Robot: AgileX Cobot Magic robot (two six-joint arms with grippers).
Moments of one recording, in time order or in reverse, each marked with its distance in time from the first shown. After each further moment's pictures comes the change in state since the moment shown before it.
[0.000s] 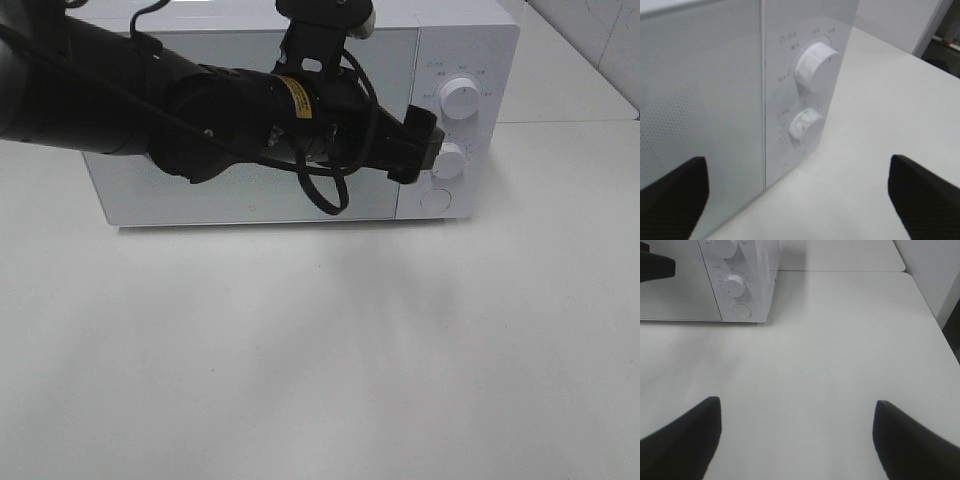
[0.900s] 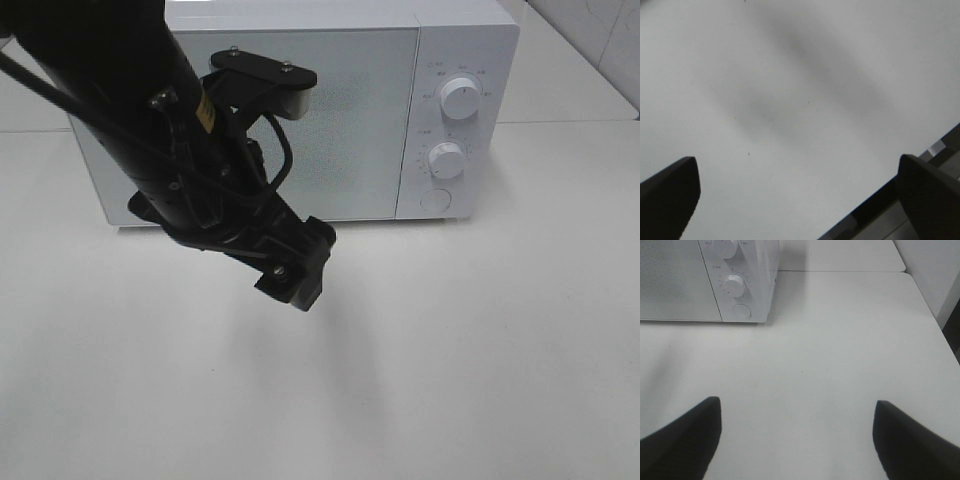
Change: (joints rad) left arm -0.027 -0.230 -0.002 -0.027 1.021 -0.033; right arm 0.000 0.000 0.000 0.000 0.000 0.000
